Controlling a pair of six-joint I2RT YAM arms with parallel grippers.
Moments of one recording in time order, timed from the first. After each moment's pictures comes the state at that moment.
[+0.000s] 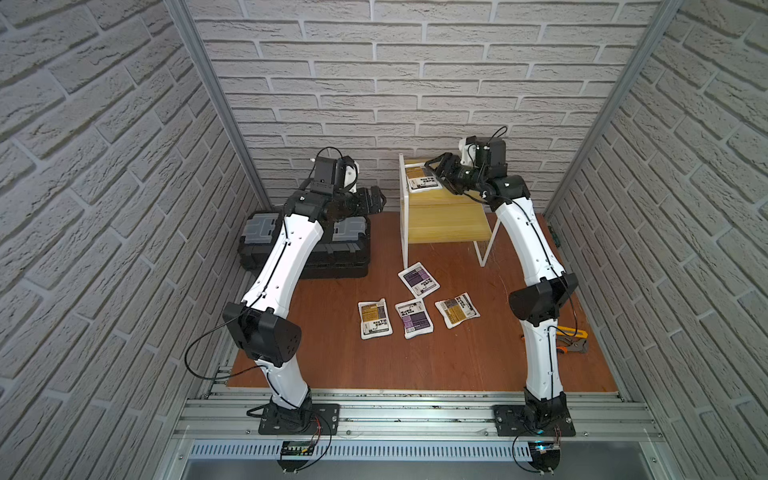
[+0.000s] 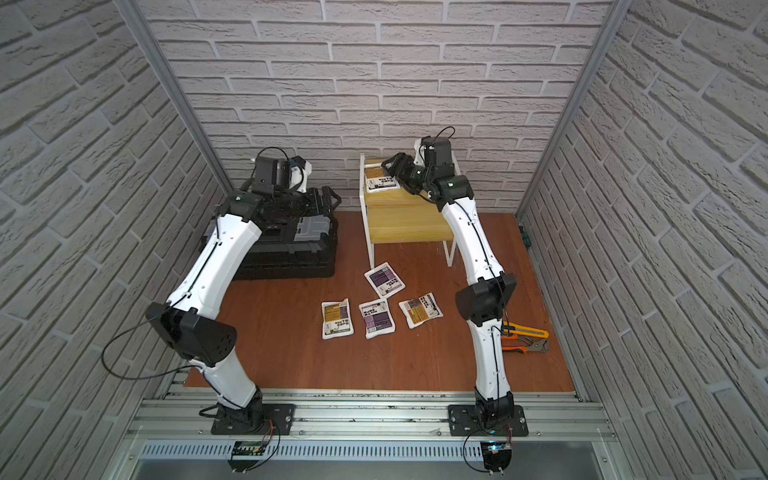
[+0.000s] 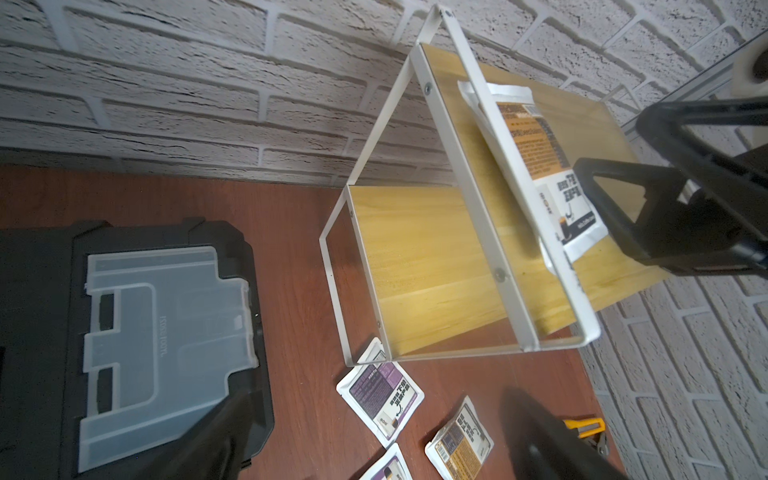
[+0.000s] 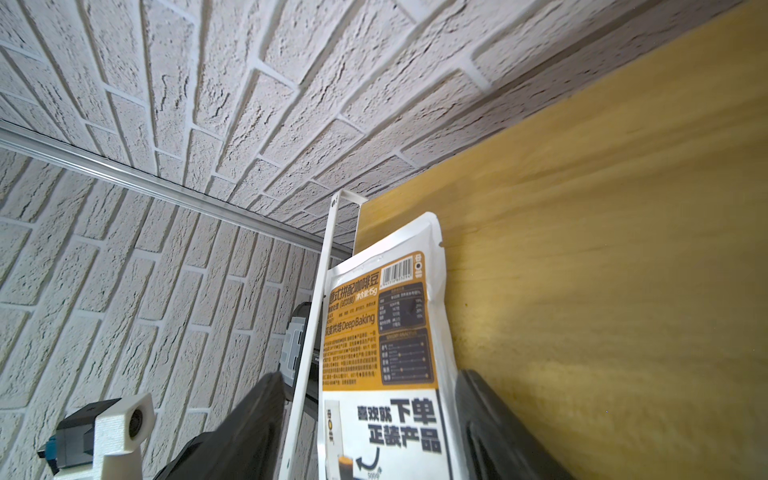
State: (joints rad) left arm -0.31 1.76 2.02 -0.87 0.25 -0.35; right arm 0.24 2.25 2.65 -0.77 -0.41 0.83
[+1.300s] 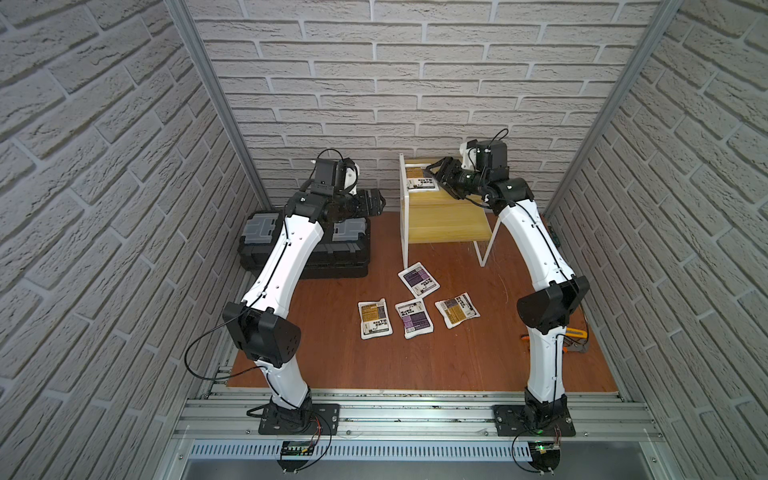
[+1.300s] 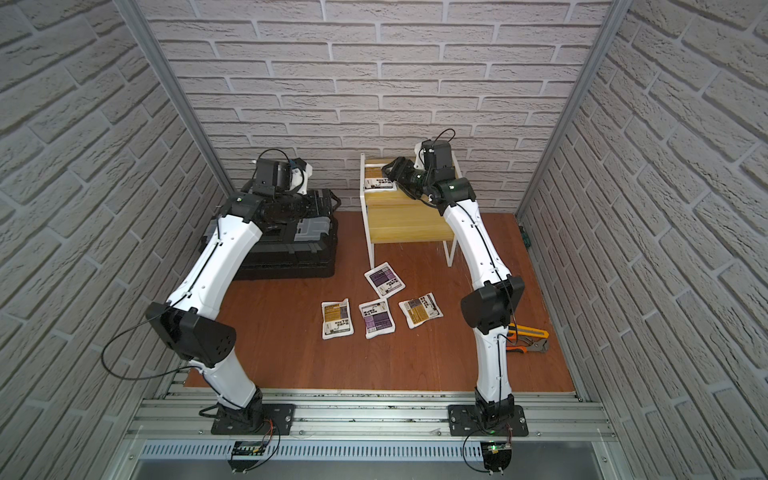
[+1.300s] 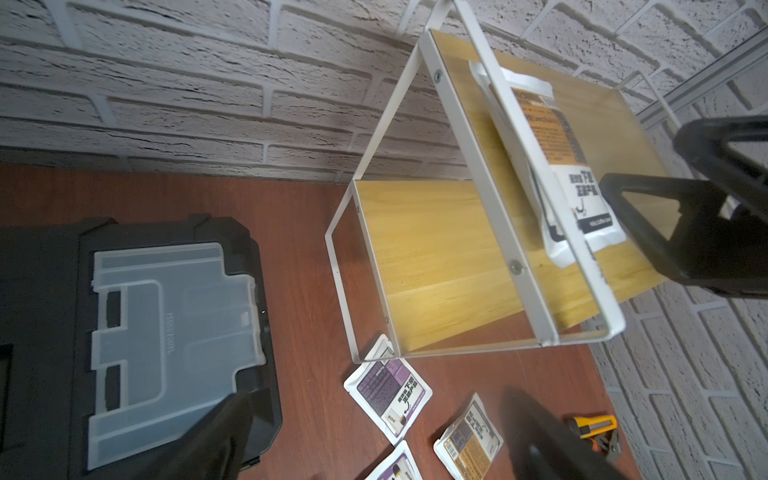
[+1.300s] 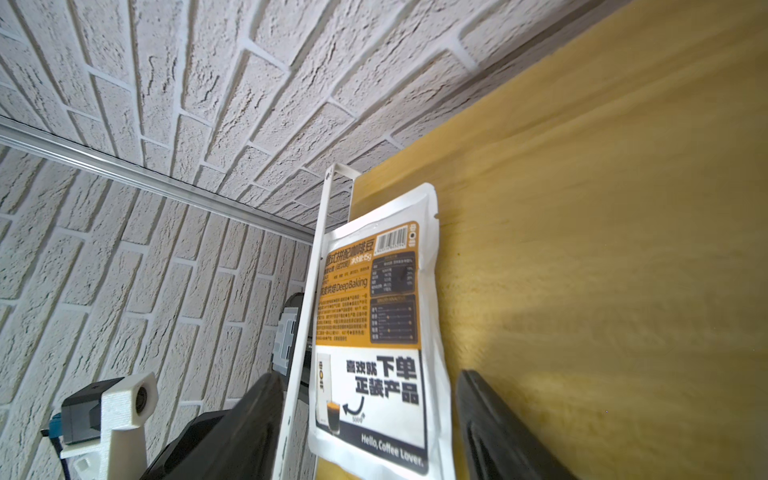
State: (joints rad) left arm -0.31 1.76 2.00 -0.87 0.24 -0.32; right arm 0.25 2.12 2.46 -0.77 -0.36 0.81
